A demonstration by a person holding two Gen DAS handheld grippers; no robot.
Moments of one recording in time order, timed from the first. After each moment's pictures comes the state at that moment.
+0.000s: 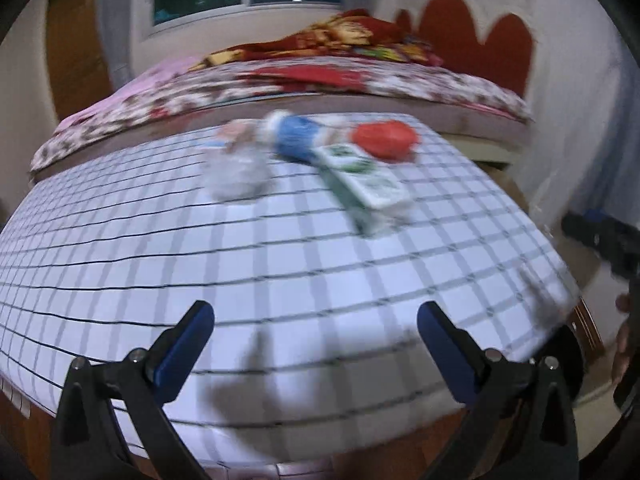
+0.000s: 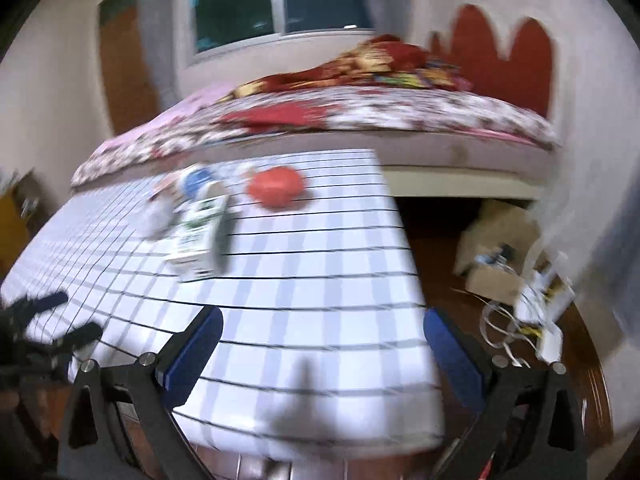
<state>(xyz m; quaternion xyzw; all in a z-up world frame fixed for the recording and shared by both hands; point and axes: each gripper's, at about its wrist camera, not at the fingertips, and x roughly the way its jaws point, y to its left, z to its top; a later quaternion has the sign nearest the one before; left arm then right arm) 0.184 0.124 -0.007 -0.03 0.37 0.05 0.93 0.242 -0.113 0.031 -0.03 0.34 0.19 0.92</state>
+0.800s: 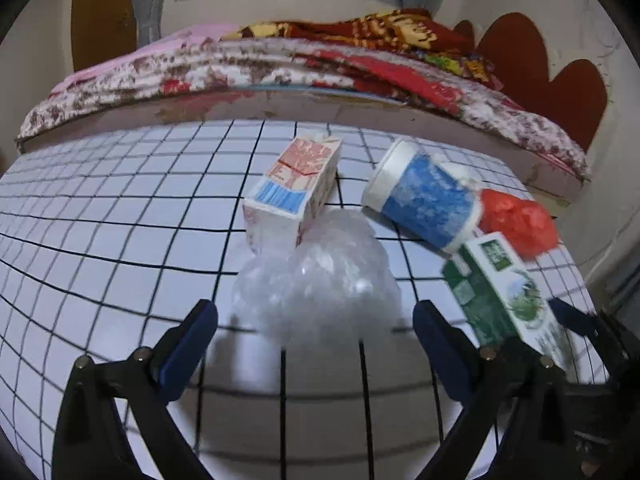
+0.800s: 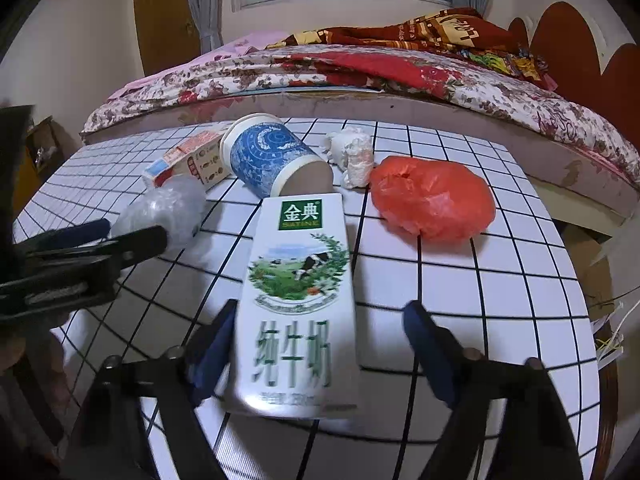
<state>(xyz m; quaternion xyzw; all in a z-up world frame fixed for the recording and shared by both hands) 0.340 0.219 -0.035 -0.11 0.40 0.08 0.91 0.364 0.050 -0.021 -0.07 0.39 0.25 0.88</state>
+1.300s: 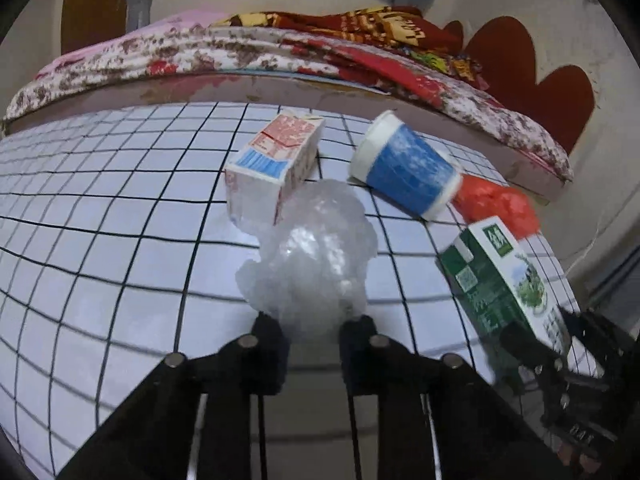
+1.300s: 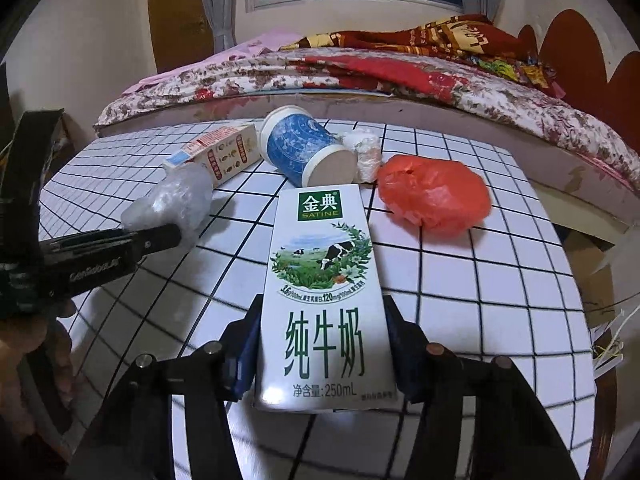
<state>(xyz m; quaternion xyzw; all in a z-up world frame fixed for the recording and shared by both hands) 0.314 0.210 -0.037 -0.12 0.40 0.03 0.91 0.339 0.039 -0.014 -0.08 0.38 0.27 0.88</state>
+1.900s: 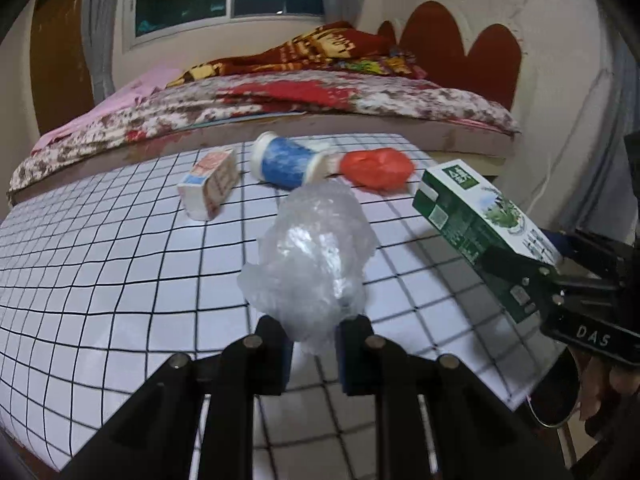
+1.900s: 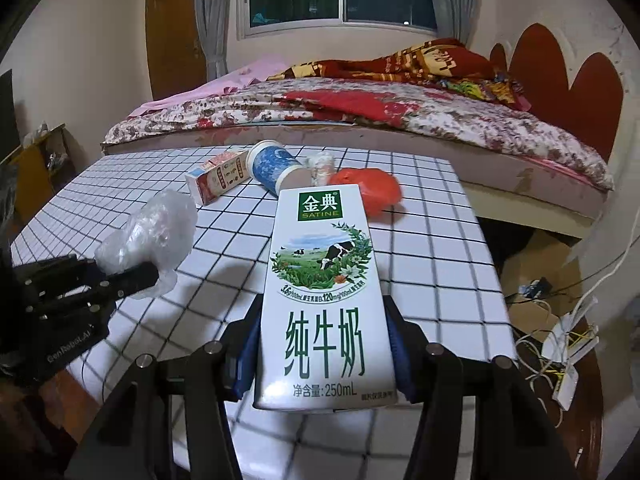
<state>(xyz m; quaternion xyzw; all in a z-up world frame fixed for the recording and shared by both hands) 0.221 0.120 0.006 -0.02 0.35 0.00 0.94 0.257 -0.045 0.030 -0.08 0.34 0.24 0.91</state>
